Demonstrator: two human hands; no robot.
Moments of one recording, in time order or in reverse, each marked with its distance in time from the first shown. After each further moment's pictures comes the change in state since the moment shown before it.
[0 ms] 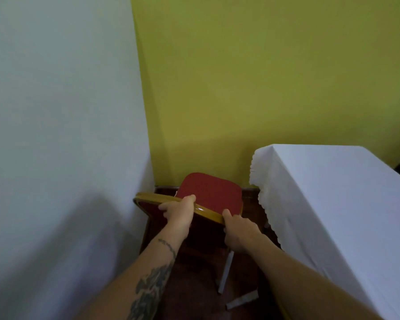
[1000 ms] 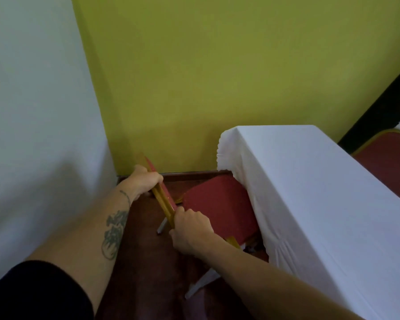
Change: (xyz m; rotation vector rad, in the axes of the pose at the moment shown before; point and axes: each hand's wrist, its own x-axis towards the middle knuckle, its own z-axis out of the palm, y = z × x) left_hand 0.071 0.047 0.028 0.701 -0.304 0.295; right_hand -0.003 -0.047 0.011 0.041 0.043 0.046
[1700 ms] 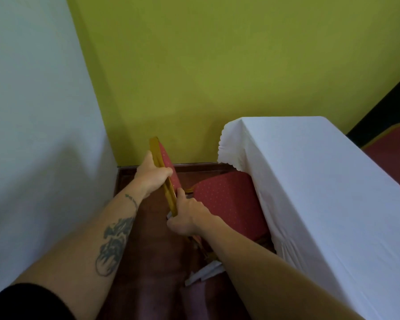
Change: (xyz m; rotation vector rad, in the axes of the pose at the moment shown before) left_hand 0.019 0.007 0.024 -0.148 0.020 0.101; right_hand 0.048 0.015 -0.015 0.283 -0.246 0.098
